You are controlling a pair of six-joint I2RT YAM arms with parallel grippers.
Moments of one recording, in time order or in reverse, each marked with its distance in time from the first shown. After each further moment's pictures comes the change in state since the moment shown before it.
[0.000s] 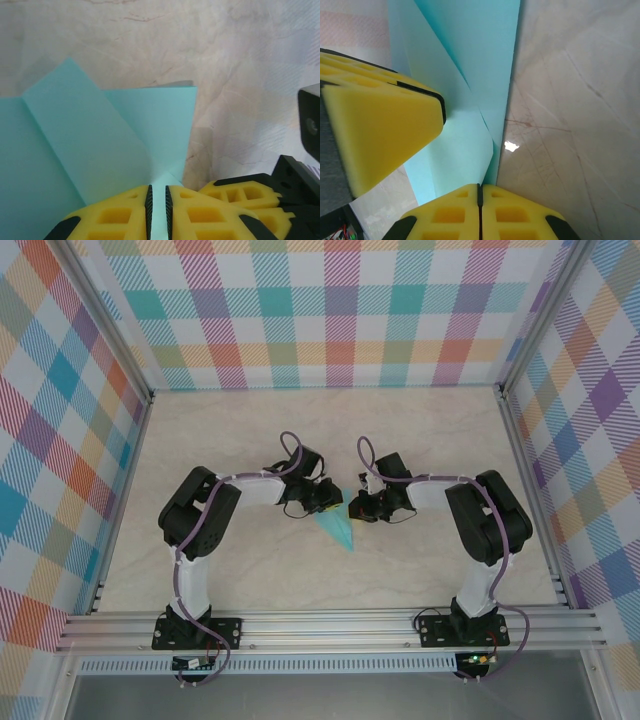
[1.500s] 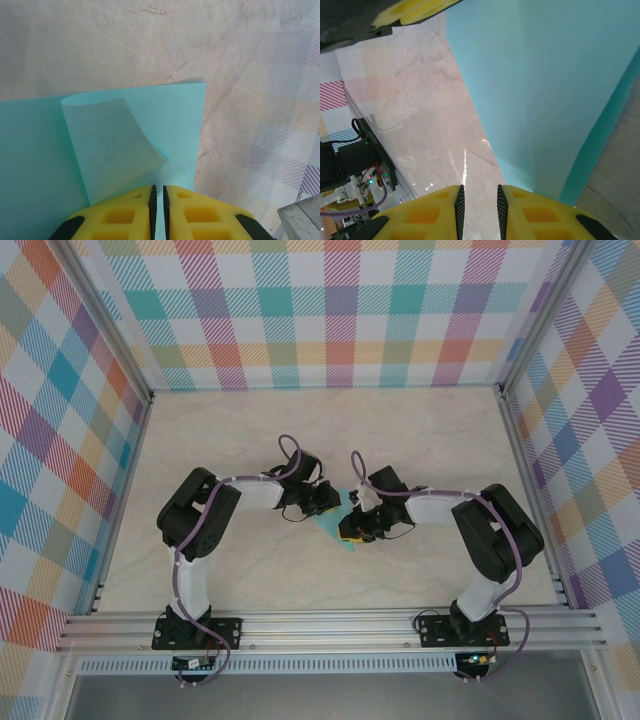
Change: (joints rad) left arm 0.000 -0.008 -0.050 0.060 -0.010 0.004; right arm 0.100 -0.119 -0.102 -0.048 -0.142 0.038
